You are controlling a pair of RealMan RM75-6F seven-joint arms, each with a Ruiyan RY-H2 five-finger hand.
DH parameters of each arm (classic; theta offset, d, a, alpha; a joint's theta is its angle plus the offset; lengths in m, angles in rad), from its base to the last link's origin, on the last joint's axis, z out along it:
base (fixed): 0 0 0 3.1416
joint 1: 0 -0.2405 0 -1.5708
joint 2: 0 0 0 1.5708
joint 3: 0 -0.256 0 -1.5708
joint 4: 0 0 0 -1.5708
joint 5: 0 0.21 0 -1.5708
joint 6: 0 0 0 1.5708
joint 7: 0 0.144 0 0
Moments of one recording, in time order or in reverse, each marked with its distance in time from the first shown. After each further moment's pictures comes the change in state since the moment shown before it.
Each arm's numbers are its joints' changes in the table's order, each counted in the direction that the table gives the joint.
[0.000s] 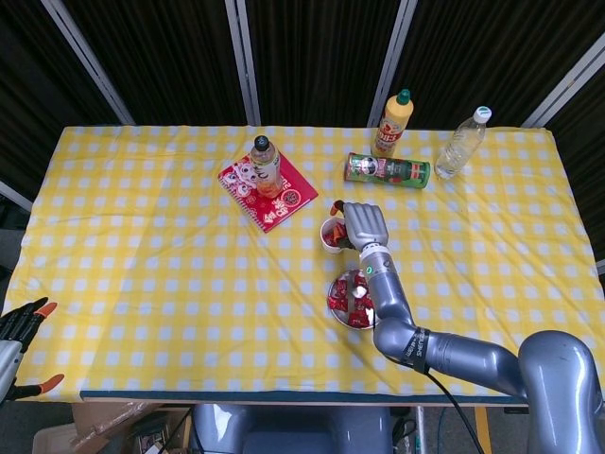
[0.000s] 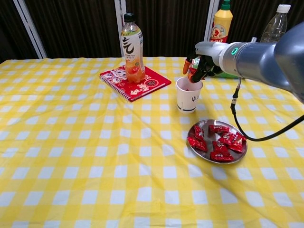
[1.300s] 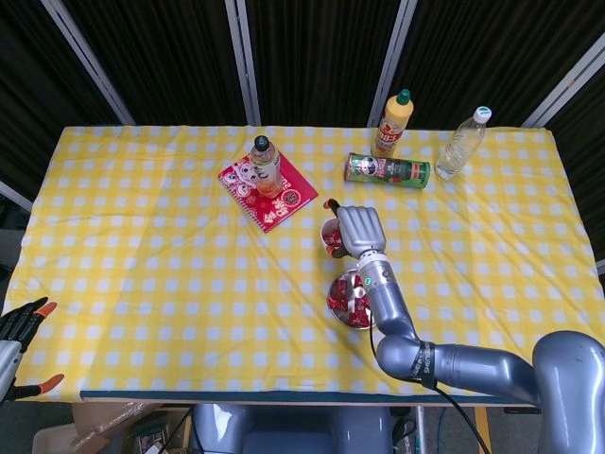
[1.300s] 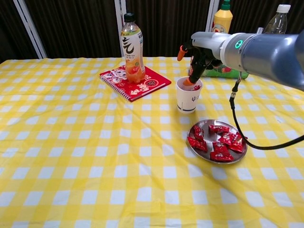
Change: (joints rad) left arm -0.001 -0.001 0.000 -0.003 0.007 0.006 -0.012; right arm 0.023 -0.069 0.021 0.206 -0.085 0.131 -0.028
